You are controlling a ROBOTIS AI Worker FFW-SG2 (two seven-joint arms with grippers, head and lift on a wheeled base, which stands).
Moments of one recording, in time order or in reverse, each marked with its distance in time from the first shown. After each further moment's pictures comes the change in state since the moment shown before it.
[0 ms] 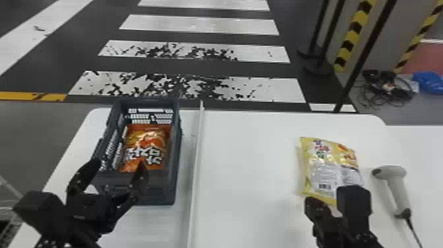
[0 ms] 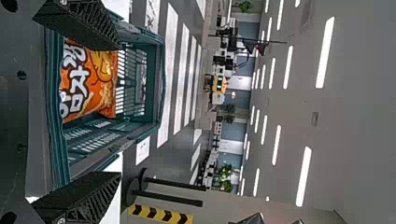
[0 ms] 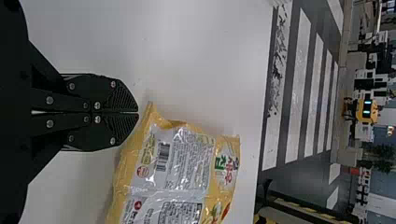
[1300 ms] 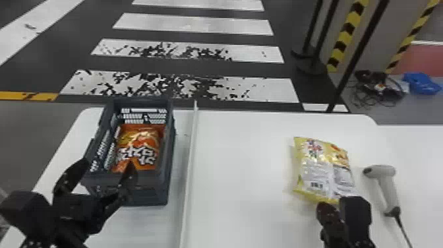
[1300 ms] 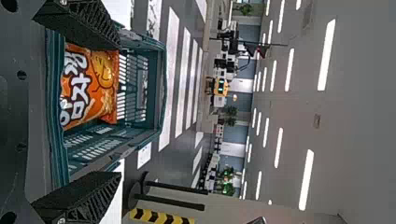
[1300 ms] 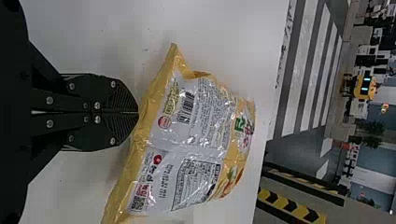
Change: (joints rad) left arm -0.005 0.002 0.015 0.004 0.004 0.011 0.000; right arm -0.027 0.000 -0.090 0.206 0.041 -0.202 -0.076
